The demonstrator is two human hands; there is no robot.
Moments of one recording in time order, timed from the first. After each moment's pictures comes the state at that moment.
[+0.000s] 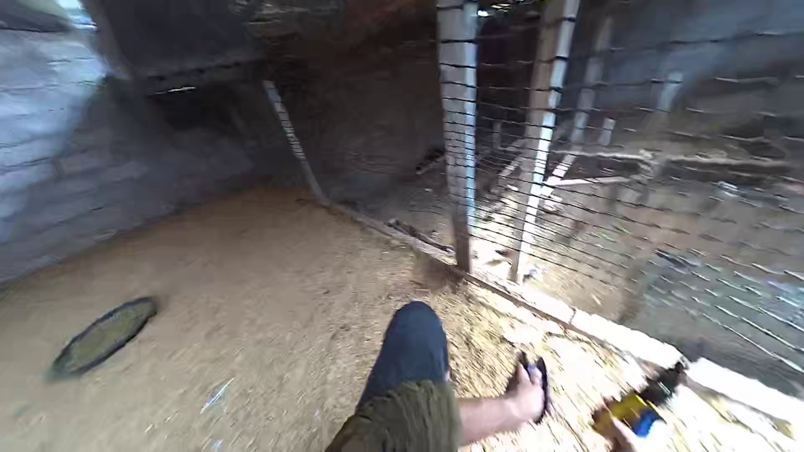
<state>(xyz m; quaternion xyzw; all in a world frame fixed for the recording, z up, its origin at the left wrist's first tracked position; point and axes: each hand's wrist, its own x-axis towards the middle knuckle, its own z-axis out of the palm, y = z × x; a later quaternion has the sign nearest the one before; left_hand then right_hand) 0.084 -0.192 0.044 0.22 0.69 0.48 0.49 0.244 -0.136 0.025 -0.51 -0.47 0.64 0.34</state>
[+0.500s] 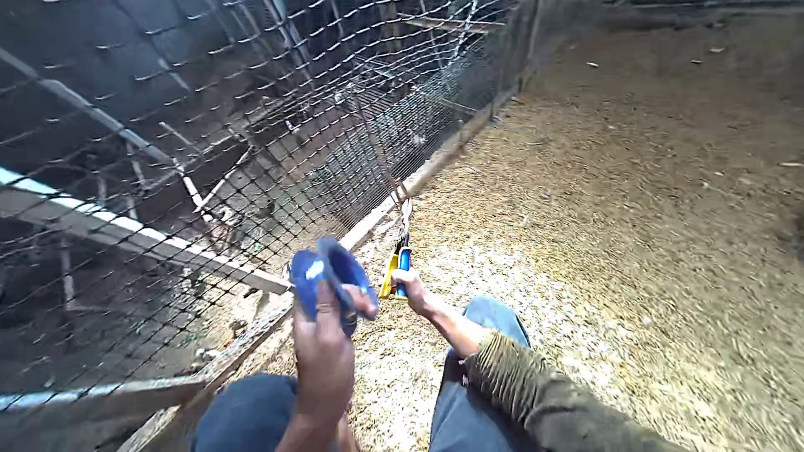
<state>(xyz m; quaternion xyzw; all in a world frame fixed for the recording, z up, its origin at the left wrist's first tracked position) 0.248 -0.185 0.236 0.55 0.37 0.52 0.54 0.364 -0.132 0.042 -0.41 -0.23 0.61 0.63</state>
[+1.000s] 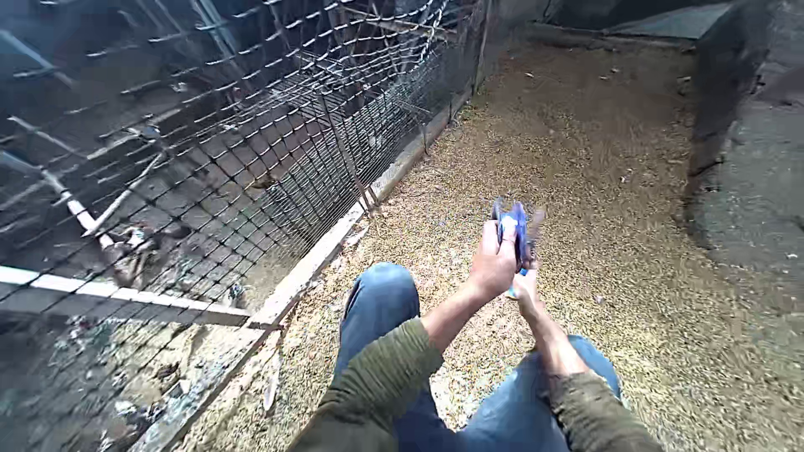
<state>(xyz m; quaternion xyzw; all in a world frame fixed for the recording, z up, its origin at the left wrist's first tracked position) 0.440 -0.150 0.156 0.61 0.20 0.18 0.75 0.526 -0.257 -0.015 -0.78 -0.04 0.22 0.59</state>
